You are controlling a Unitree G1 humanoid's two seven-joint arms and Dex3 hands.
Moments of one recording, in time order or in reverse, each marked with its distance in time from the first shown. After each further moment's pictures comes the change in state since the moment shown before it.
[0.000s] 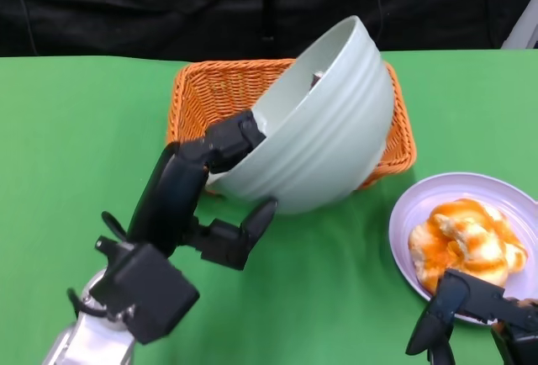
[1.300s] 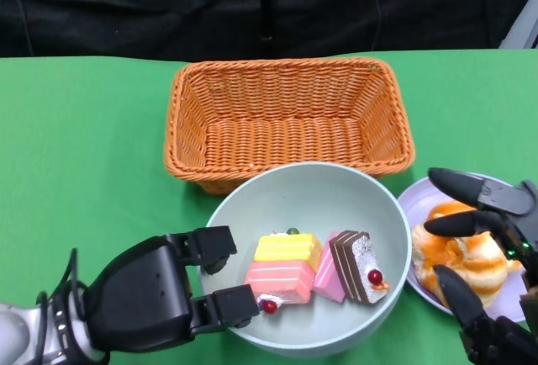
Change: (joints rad) left arm -0.148 0.485 -0.453 0.203 1.258 -0.126 1.052; right arm 0.053 0.007 0.017 -0.390 0.048 0.379 0.020
